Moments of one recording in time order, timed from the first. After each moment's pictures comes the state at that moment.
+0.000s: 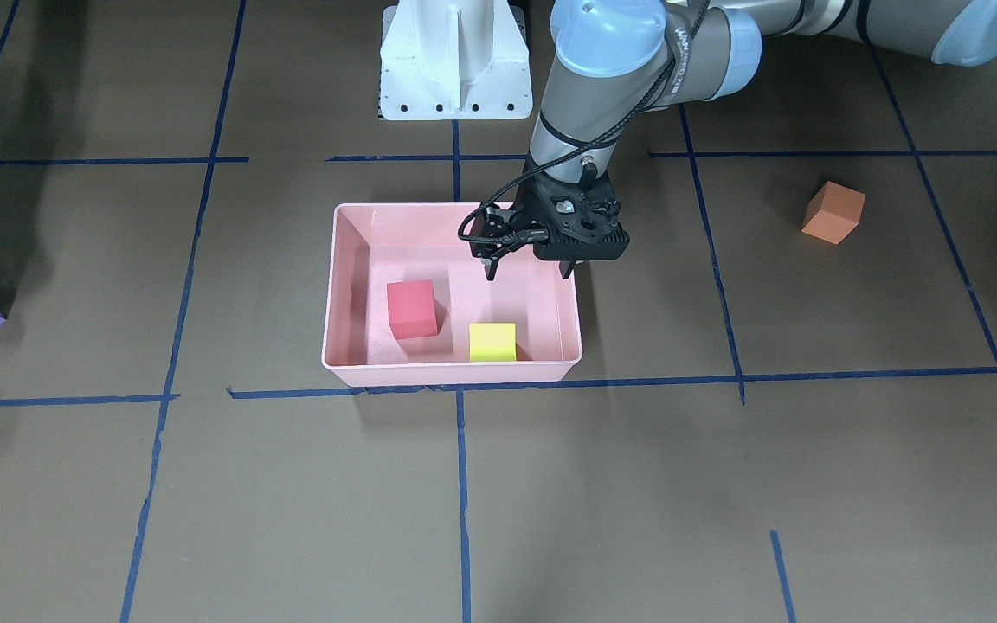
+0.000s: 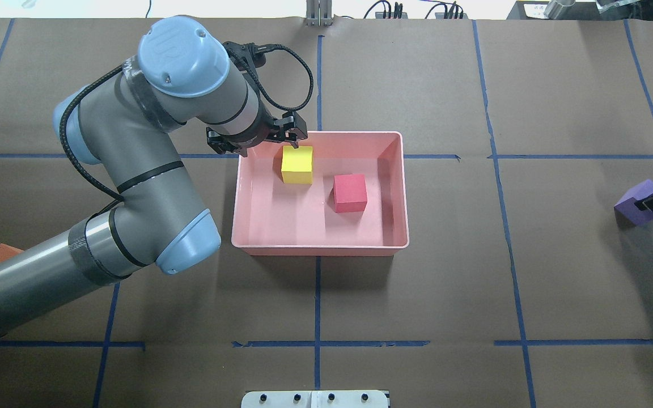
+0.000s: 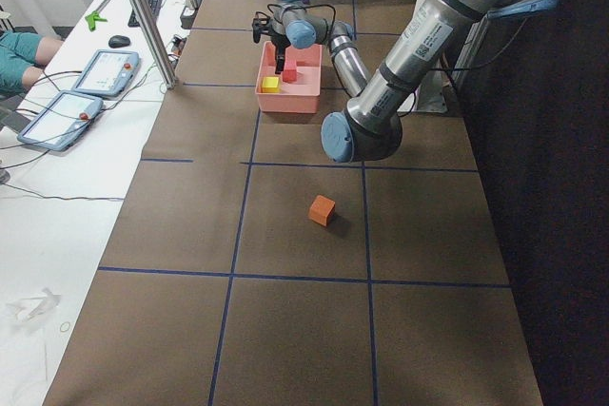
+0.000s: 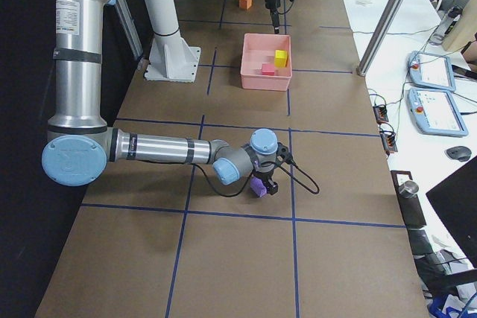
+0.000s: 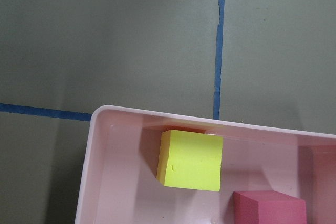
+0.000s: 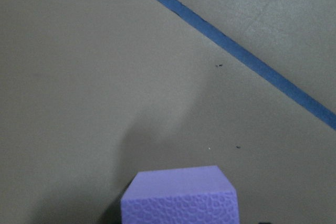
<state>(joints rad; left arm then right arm) -0.67 -2.32 -1.69 -1.64 -1.91 -1.28 1.15 -1.64 1.49 -0.95 2.26 -0.02</state>
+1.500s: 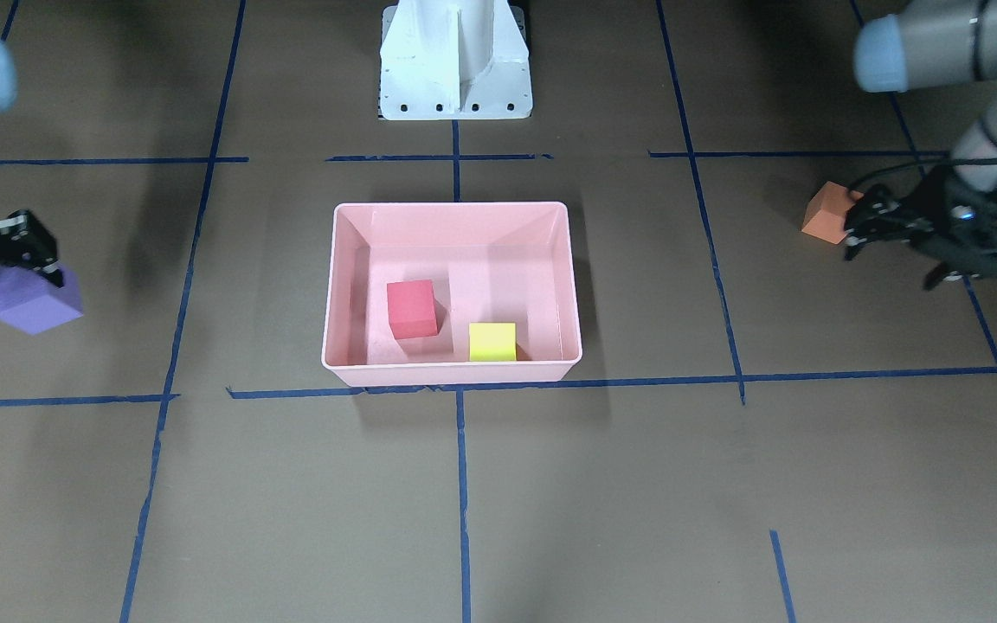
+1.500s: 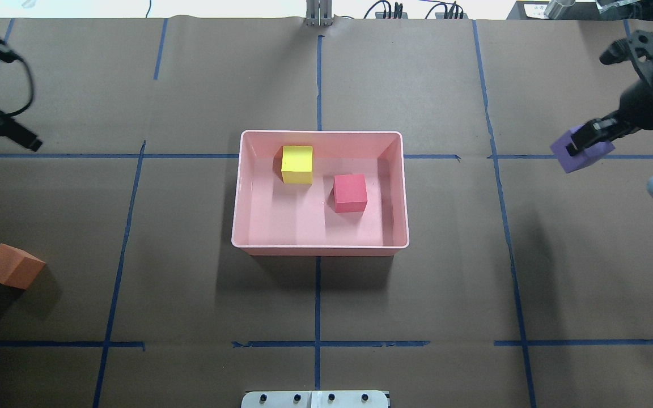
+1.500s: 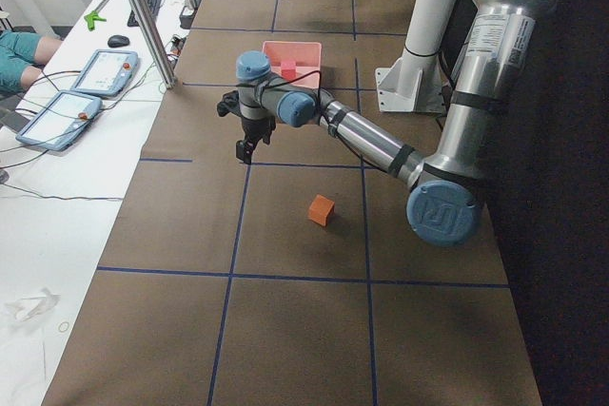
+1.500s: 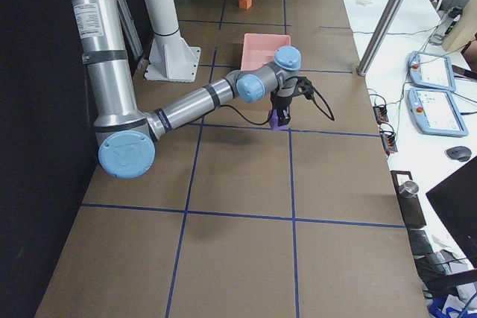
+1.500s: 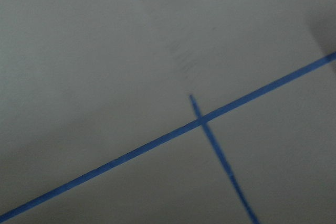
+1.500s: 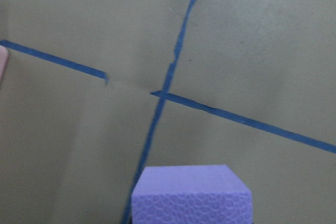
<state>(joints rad) -1.16 -1.67 -1.88 -1.65 -2.24 -0.09 1.09 -1.34 1.91 -1.60 2.30 0.45</state>
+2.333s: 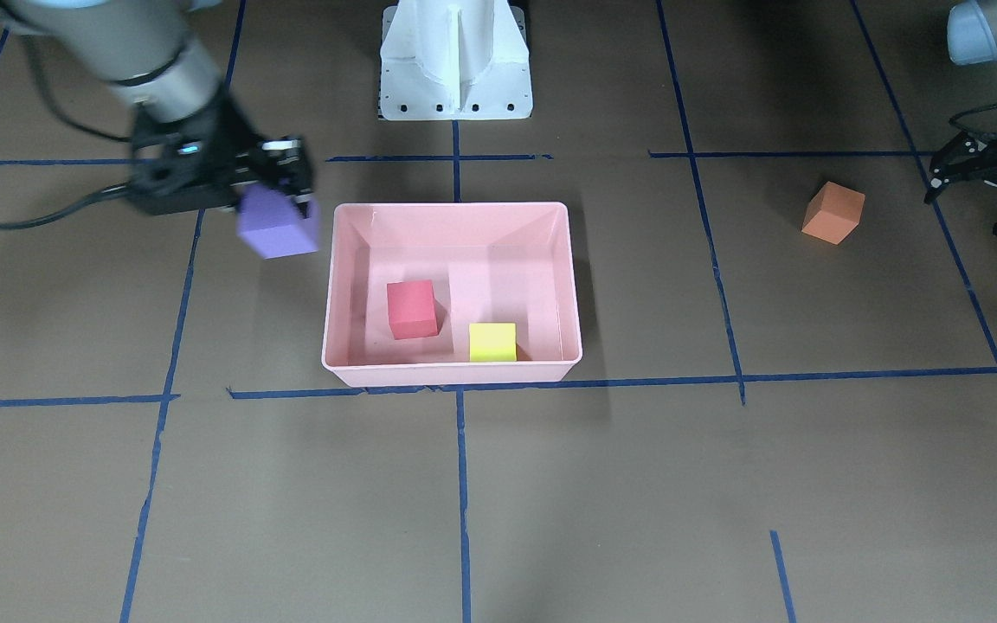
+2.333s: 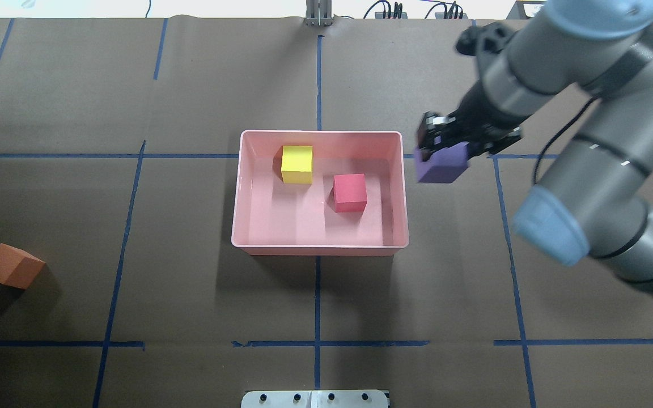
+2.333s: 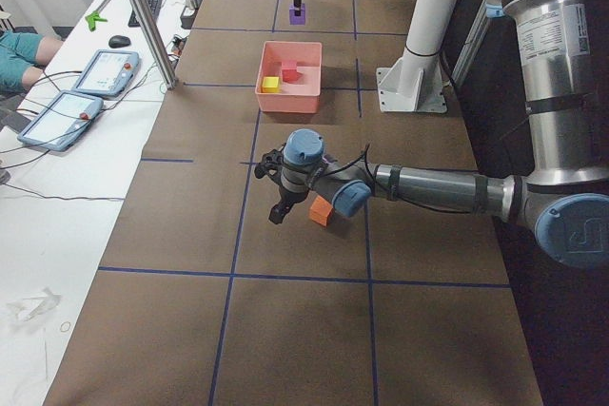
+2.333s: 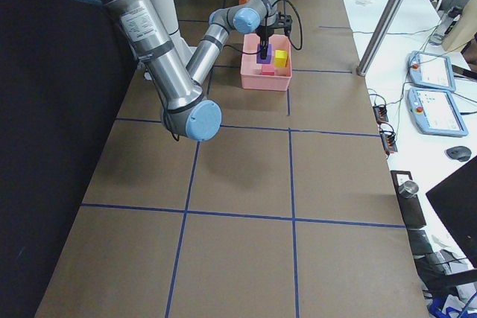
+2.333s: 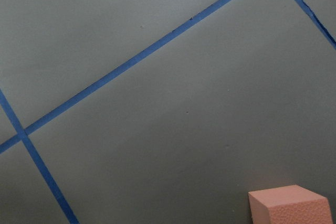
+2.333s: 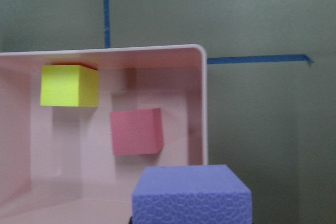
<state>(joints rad) -1.21 -1.35 -1.84 -2.13 -2.28 -0.08 0.72 -0.95 1.98 -1.78 2.09 1.14</state>
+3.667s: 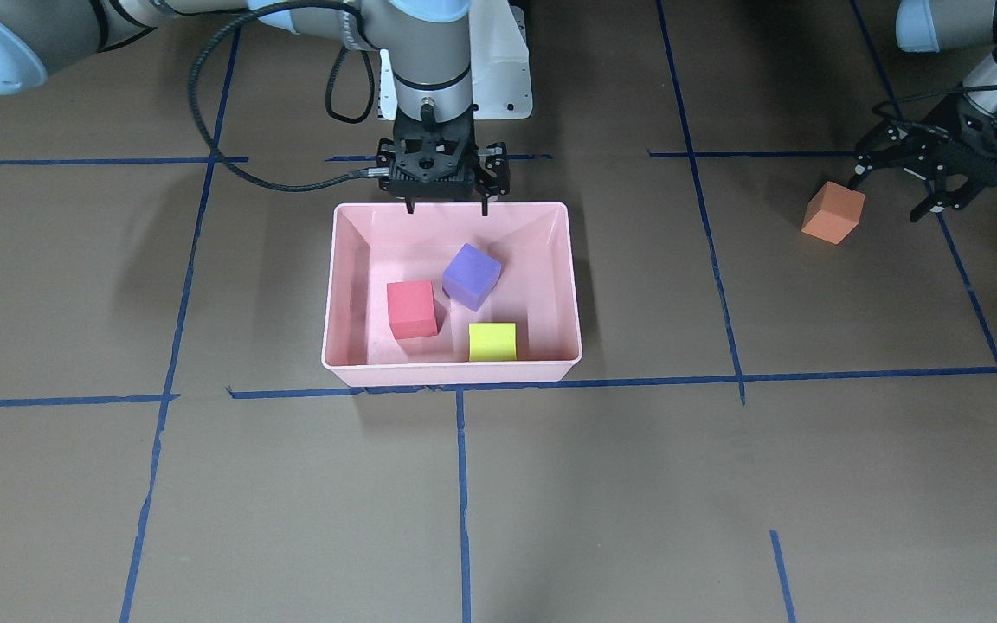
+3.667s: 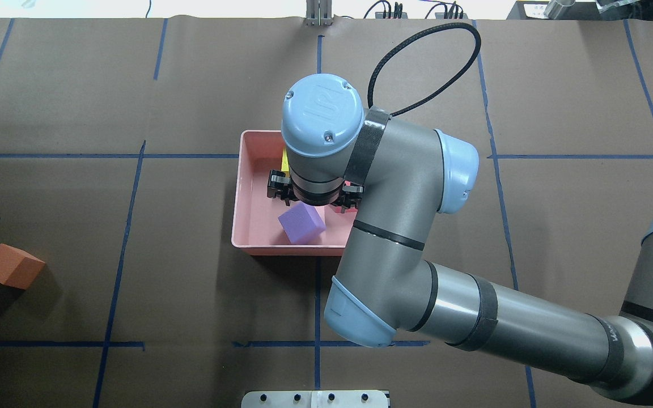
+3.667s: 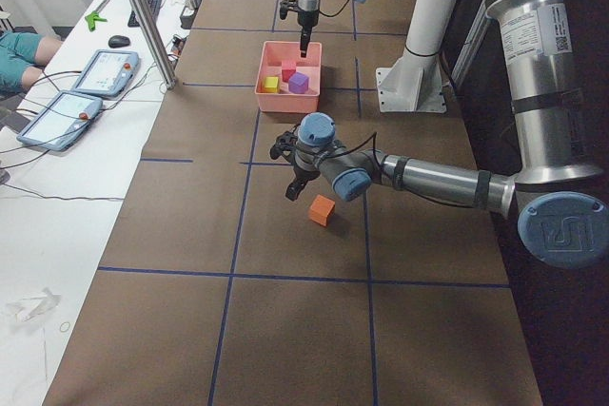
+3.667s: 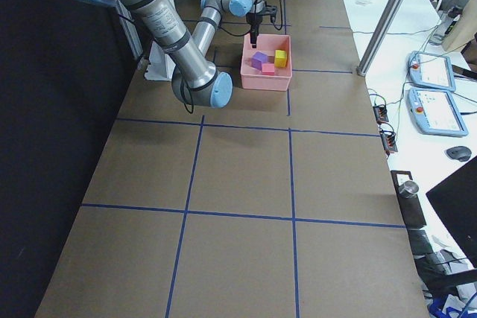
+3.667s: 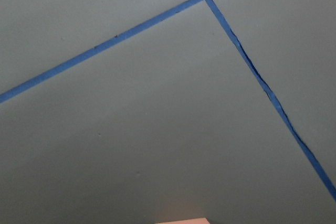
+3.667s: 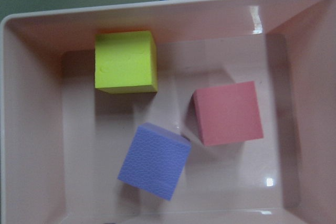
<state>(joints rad) -1.01 -1.30 -1.91 -2.27 -2.21 -0.34 0.53 -0.75 1.78 -1.82 1.86 1.27</state>
